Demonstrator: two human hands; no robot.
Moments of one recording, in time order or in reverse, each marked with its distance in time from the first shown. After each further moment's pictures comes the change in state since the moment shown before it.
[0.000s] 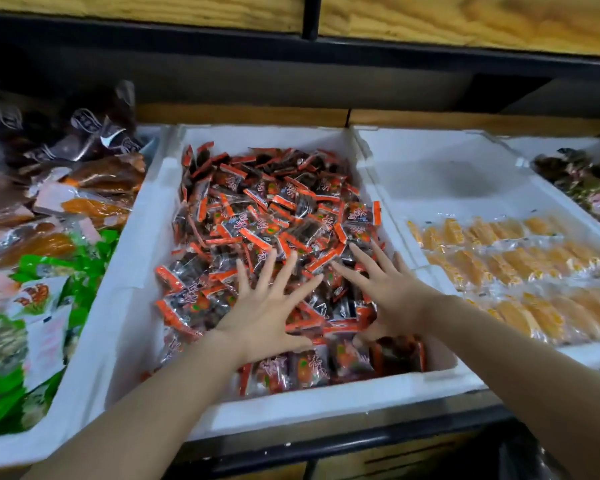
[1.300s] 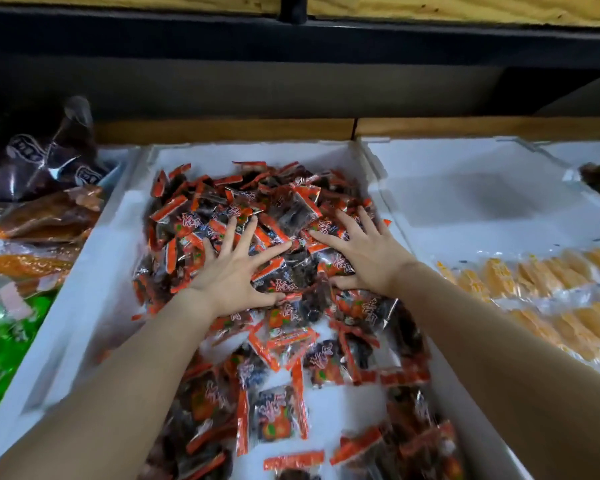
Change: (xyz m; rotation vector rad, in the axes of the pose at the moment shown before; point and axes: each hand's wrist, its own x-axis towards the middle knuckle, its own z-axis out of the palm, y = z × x) left_hand 0.136 -0.105 -0.012 -0.102 0.039 -0.178; right_hand 0.155 0.064 -0.022 -0.134 0.252 0.042
